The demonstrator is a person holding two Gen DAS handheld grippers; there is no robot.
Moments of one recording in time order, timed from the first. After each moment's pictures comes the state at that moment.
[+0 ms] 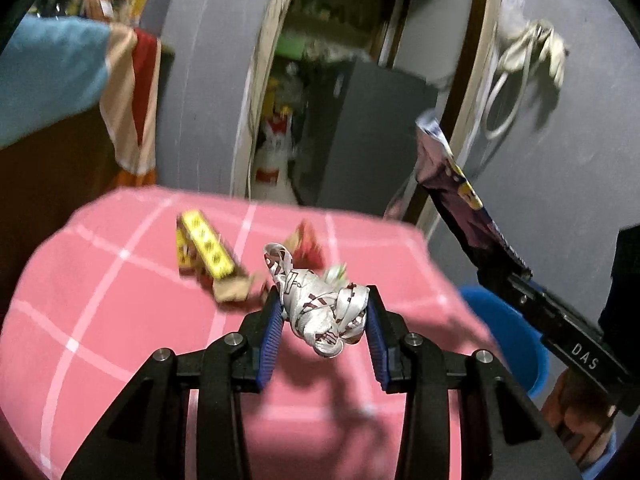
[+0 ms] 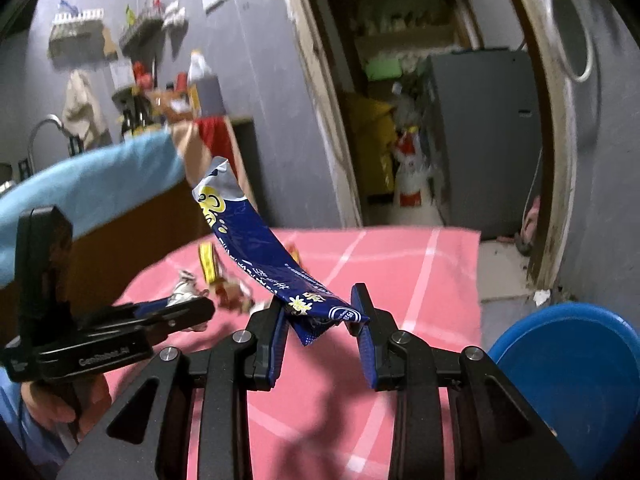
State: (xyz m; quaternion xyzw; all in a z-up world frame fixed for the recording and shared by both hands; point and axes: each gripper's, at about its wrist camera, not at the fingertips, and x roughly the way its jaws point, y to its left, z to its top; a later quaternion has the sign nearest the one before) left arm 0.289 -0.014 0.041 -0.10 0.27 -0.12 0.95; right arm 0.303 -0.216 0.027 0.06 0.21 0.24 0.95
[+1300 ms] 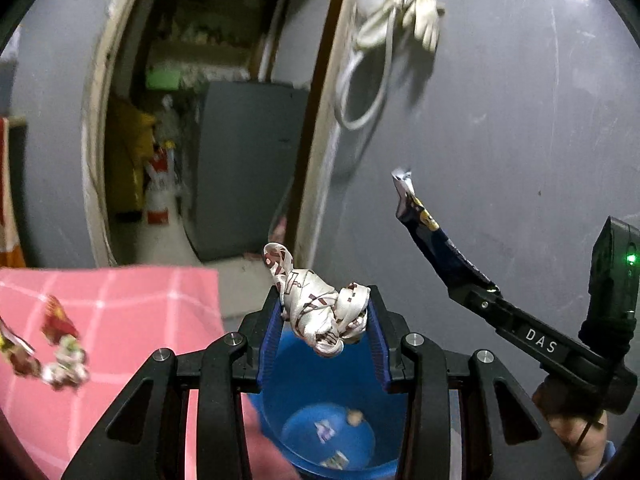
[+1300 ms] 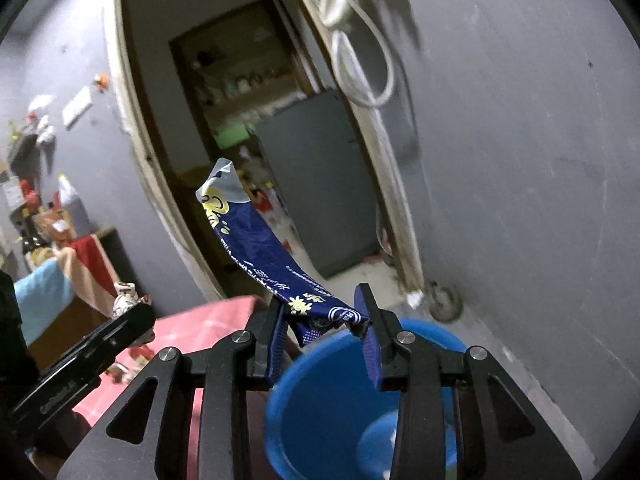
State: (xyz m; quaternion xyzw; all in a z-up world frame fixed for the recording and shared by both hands) left arm 0.314 -0.231 0.084 -0.04 0.24 -0.28 0.93; right arm 0.275 -0.422 0.049 0.16 0.20 0.01 0.97
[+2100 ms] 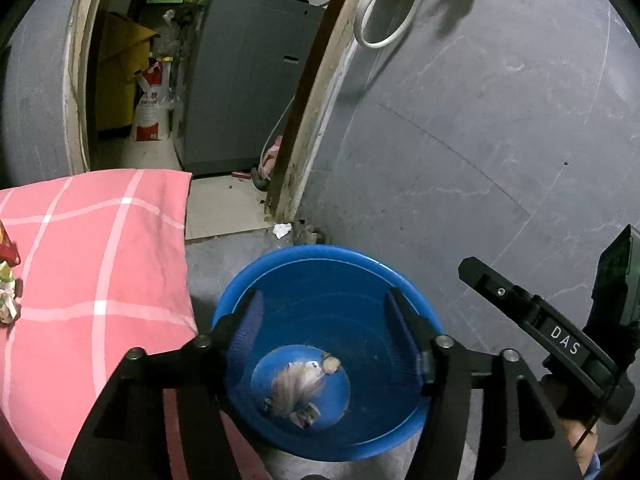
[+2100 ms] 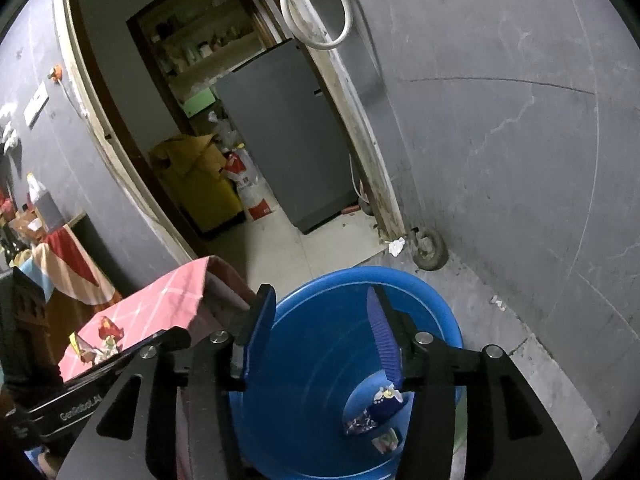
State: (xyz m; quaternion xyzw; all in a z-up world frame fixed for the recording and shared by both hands) left arm 0.357 -0.251 0.031 -0.06 0.37 -0.29 0.88; right arm 0.292 -0.448 0.014 0.20 0.26 -0.01 0.94
